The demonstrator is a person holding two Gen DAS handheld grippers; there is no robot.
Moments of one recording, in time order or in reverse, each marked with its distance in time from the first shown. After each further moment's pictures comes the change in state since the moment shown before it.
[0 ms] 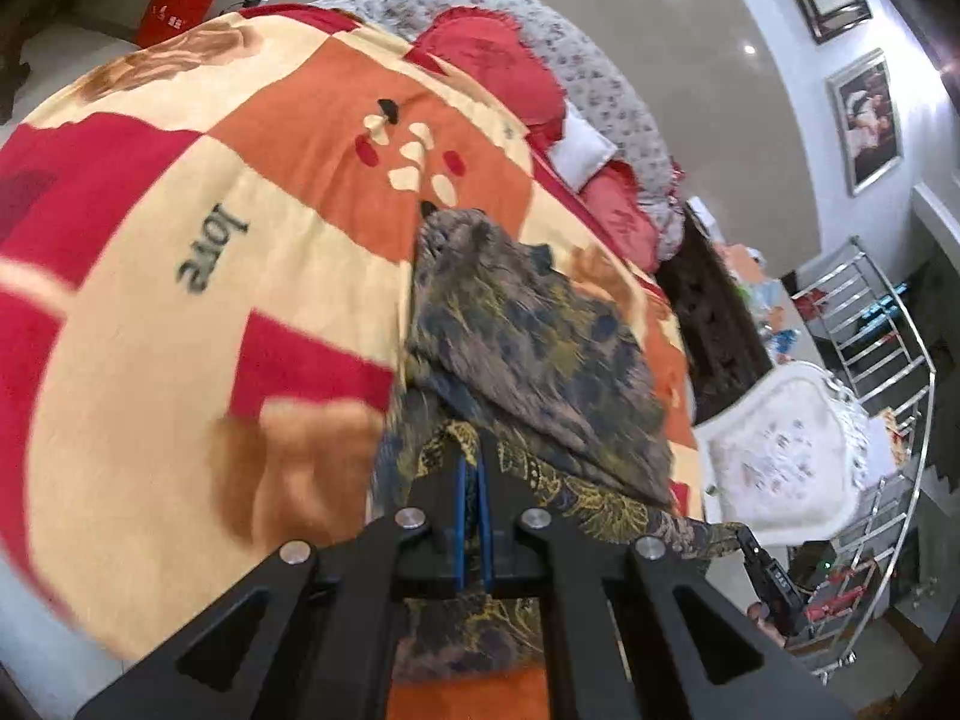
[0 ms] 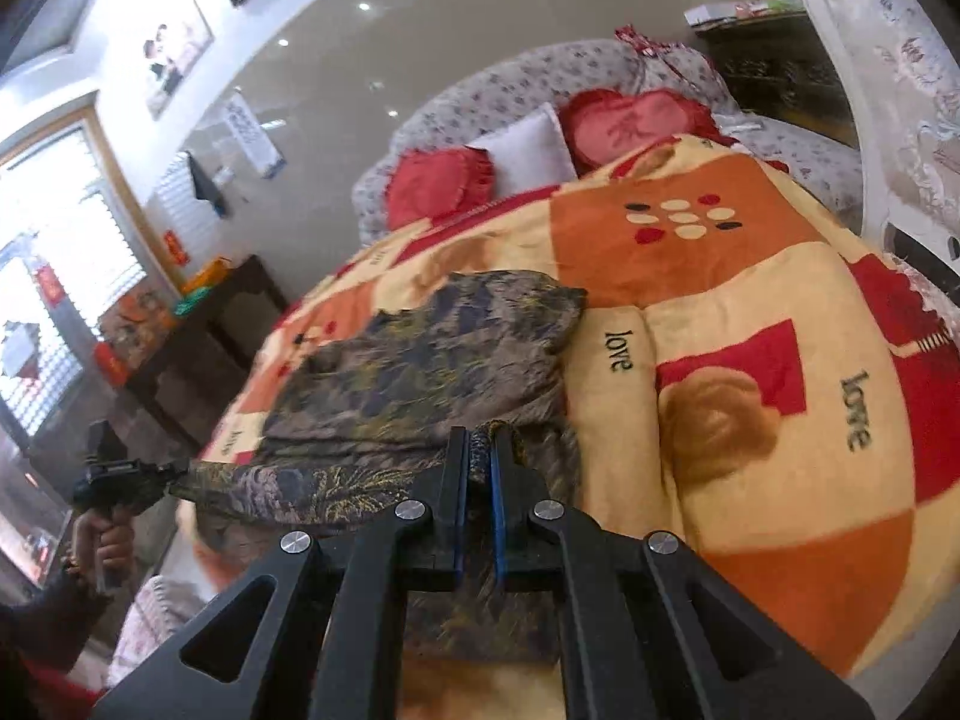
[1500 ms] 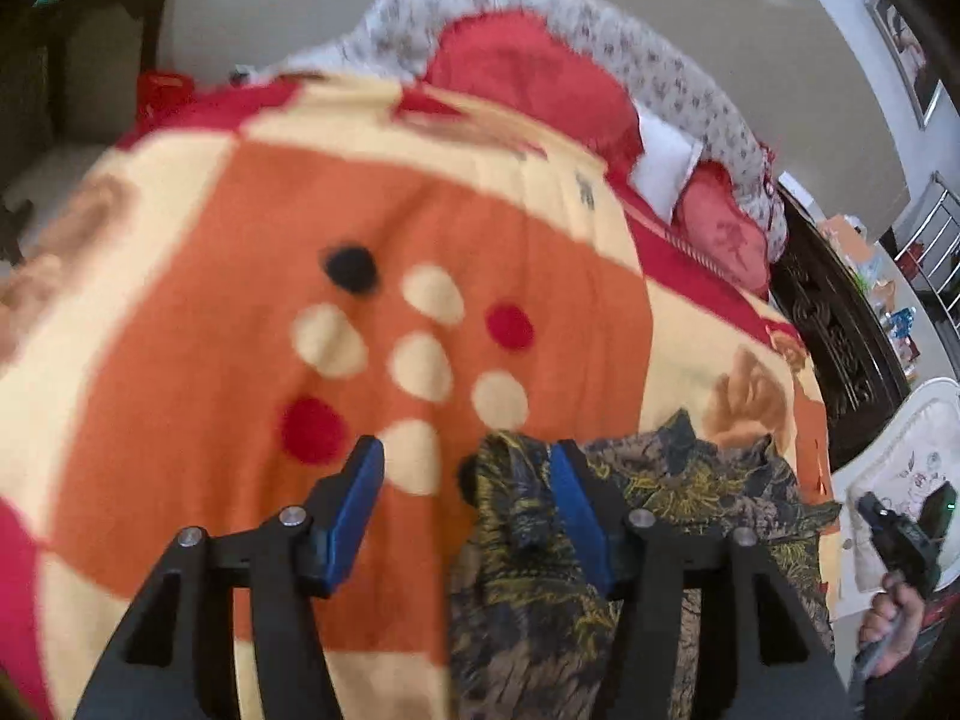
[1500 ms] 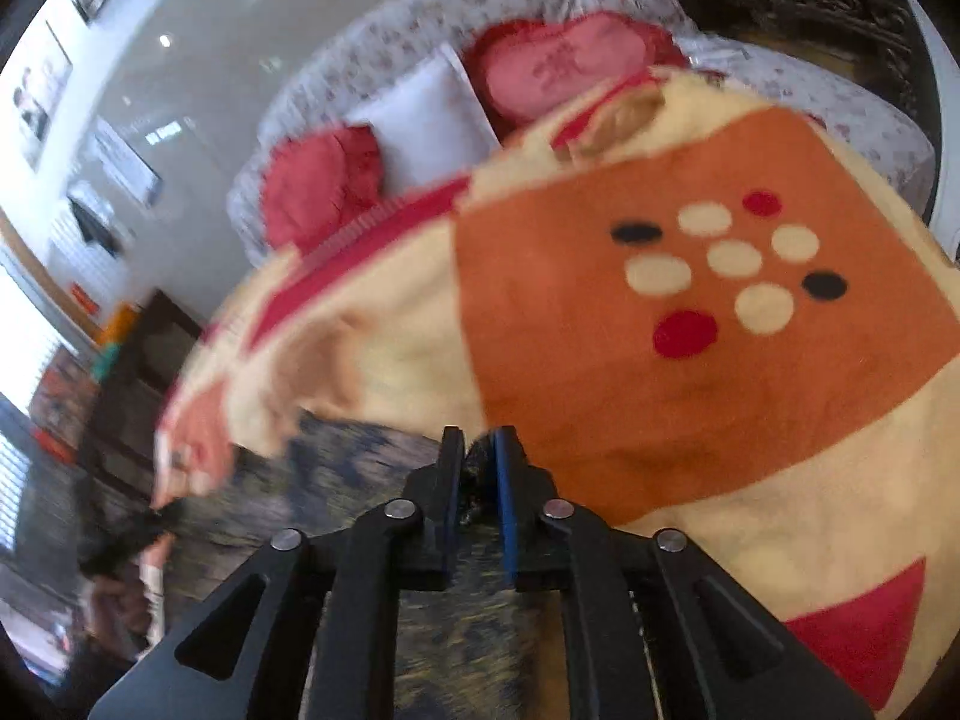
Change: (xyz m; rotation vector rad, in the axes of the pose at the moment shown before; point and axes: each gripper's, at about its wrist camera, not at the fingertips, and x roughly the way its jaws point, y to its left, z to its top) left arm 0.132 -0.023 0.166 0.182 -0.066 0.301; right arm 0.179 -0.052 0.158 0.181 0.086 -0.090
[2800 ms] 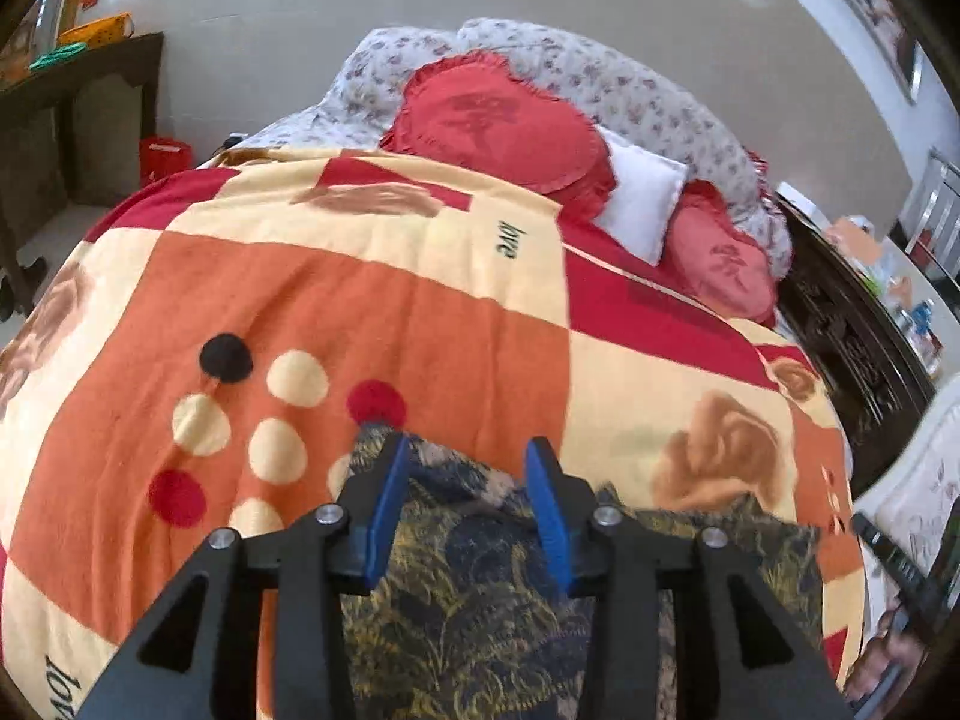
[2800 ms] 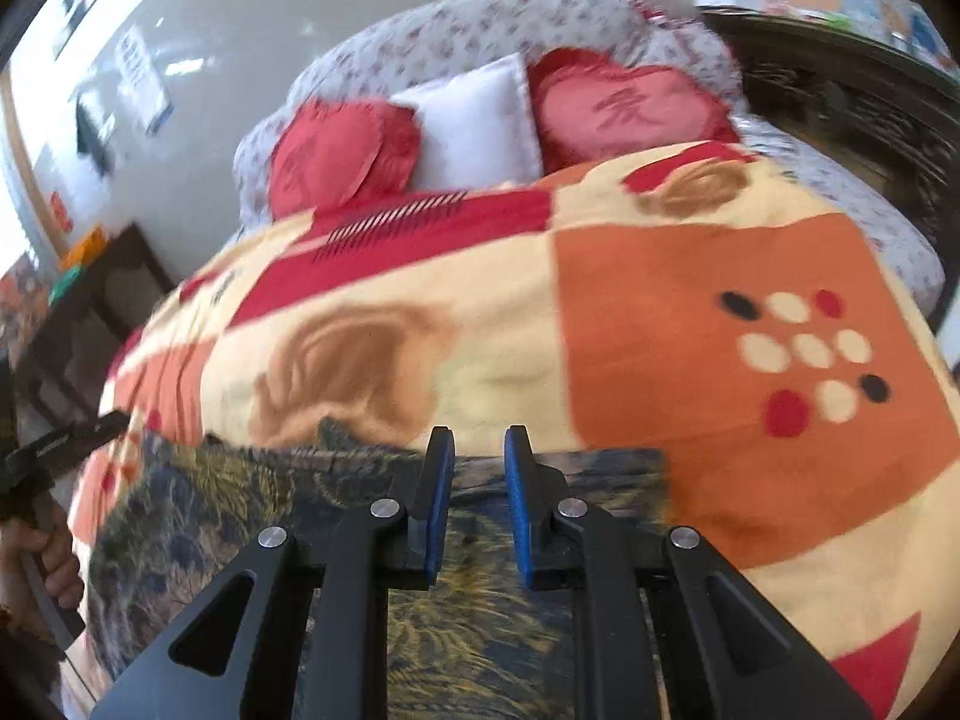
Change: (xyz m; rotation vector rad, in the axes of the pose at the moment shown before) left arm 0.022 -0.093 0.005 0.068 -0.121 0.042; right arm 0.037 0.061 -0.015 -0.184 -0.071 -0.187
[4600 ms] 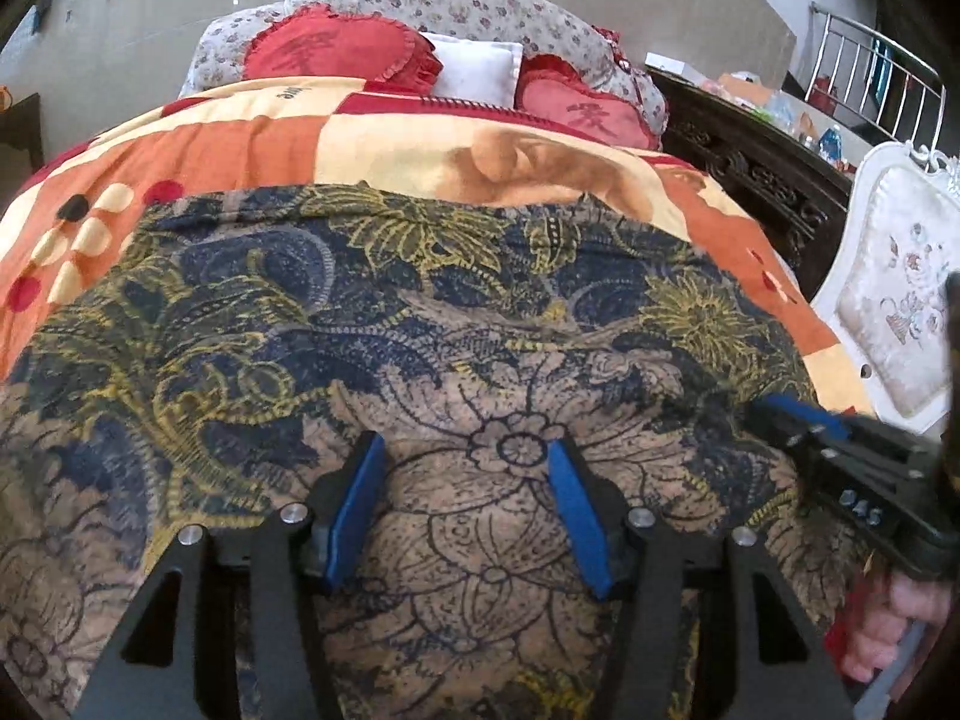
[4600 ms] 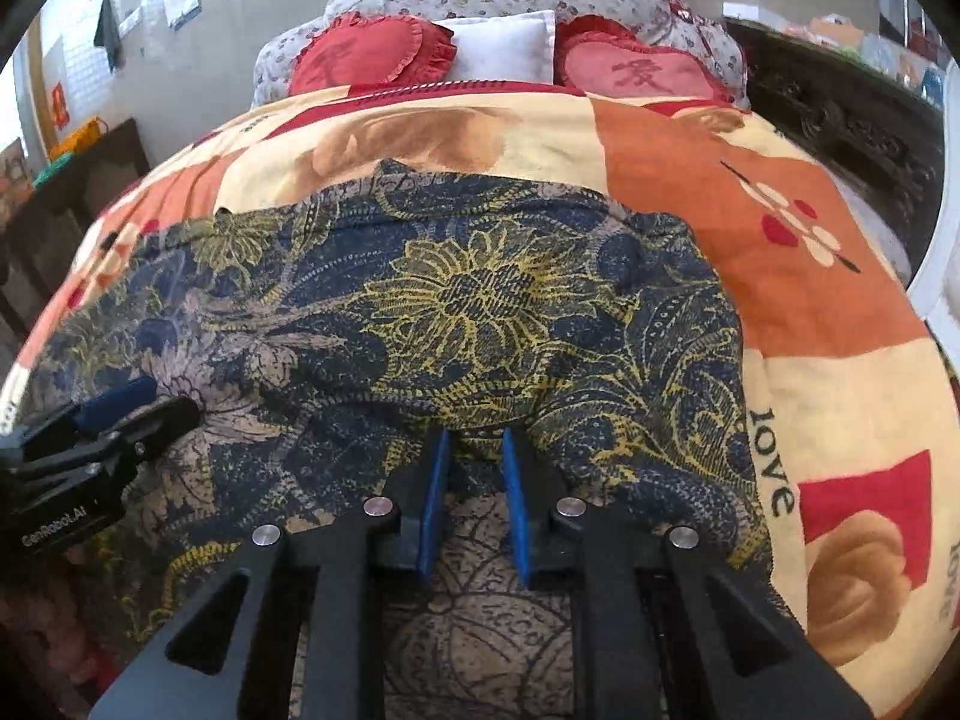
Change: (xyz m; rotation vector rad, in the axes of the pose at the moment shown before) left arm -0.011 -0.087 -0.163 0.273 0.086 -0.125; right arm -0.002 0.062 -0.116 -0.211 0.136 -0.118
